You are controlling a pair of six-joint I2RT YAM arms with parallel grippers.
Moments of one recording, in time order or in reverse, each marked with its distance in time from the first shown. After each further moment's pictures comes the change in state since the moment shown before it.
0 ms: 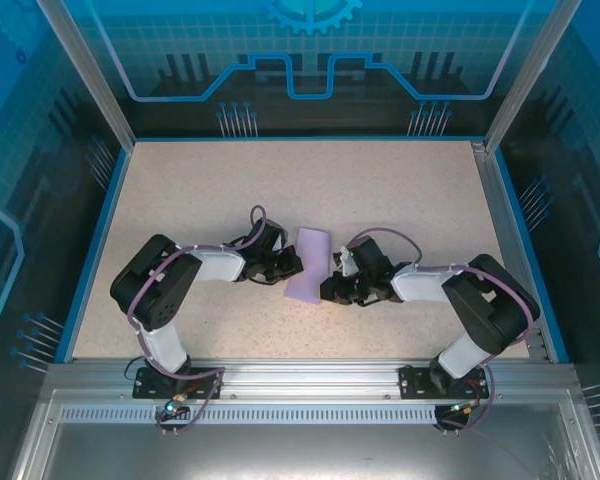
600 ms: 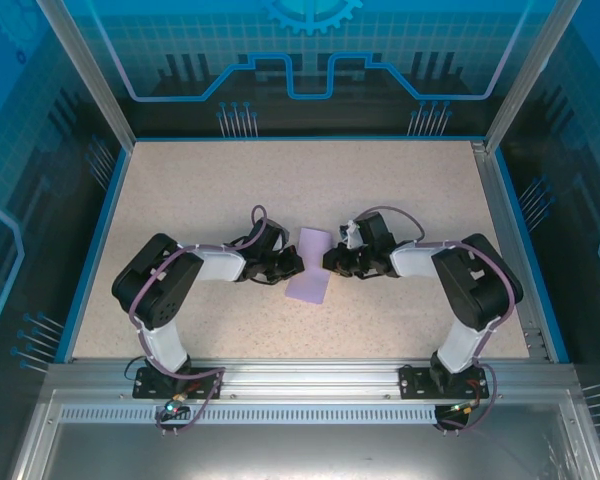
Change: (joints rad) left arm 0.000 0.012 -0.001 0.023 0.018 0.000; right arm -0.140 0.167 0.159 0.040 -0.040 -0.024
